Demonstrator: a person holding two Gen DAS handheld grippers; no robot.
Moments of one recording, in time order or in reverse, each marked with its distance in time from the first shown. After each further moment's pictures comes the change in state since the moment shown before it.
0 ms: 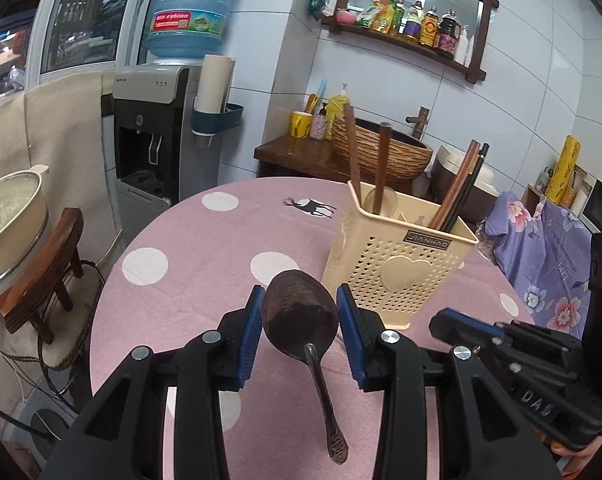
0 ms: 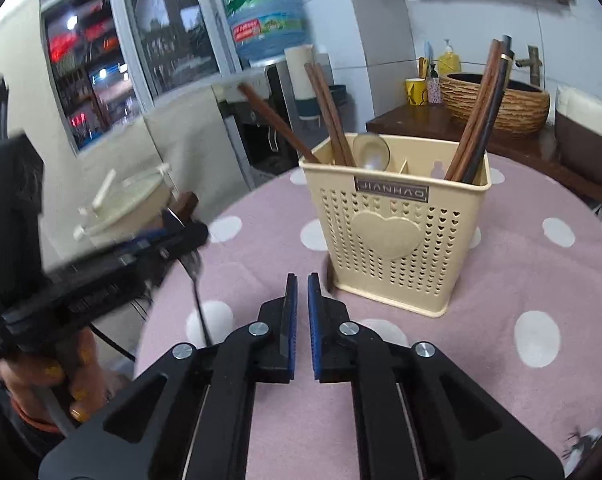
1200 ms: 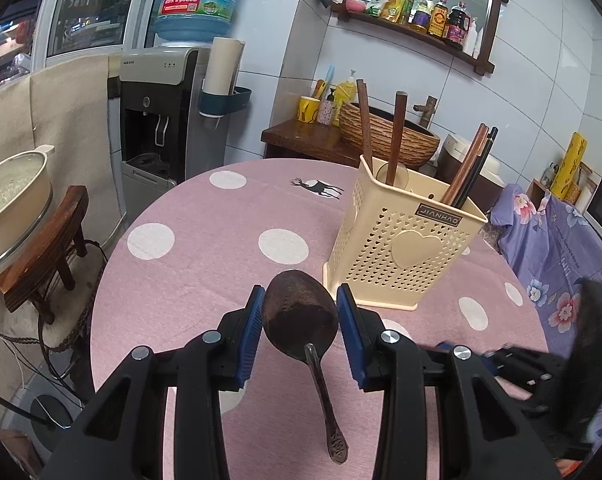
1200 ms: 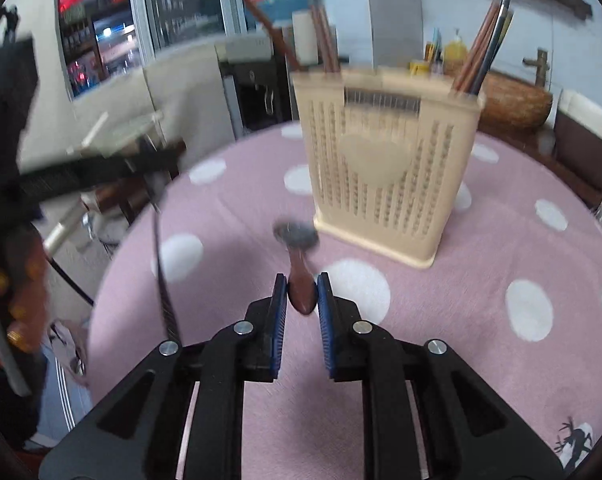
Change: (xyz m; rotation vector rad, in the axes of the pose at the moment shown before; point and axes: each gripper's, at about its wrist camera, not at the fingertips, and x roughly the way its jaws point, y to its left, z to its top) left arm 0.001 0.000 -0.016 -0.018 0.044 0.011; right arm -0.005 -0.007 -0.043 -0.079 0.046 -0.030
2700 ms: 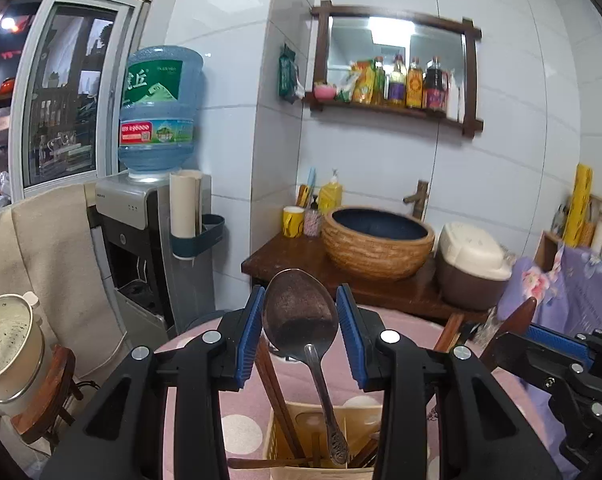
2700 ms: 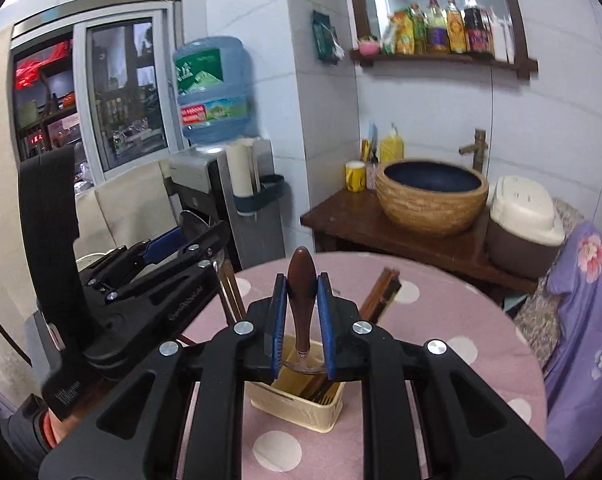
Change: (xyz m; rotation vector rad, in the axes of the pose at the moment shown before) left arm 0.034 -0.115 0.151 0.130 -0.294 0.088; right arm -0.077 -0.065 0.188 0.112 -0.204 -0.156
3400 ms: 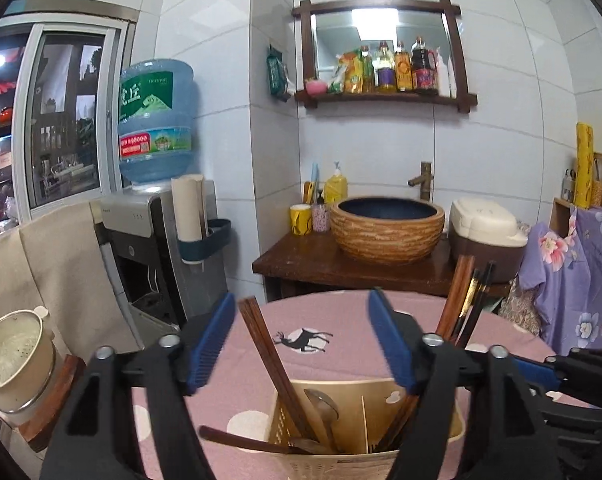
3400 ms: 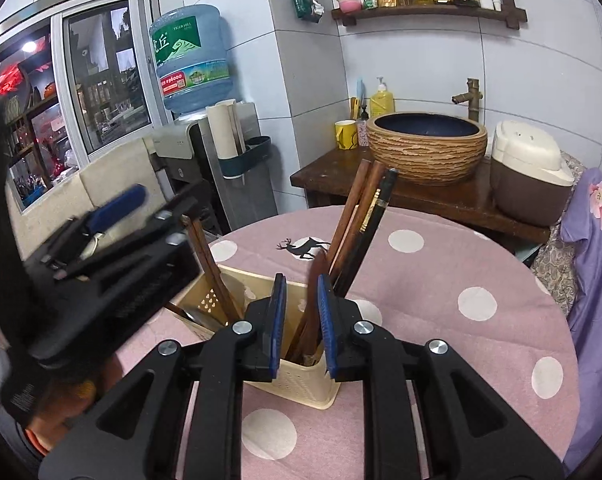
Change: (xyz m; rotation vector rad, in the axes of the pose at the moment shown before) left arm -0.005 -0.004 -0.031 0.095 -0.065 0.049; right arm 0.039 -0.019 -0.060 0.048 0.066 -0.017
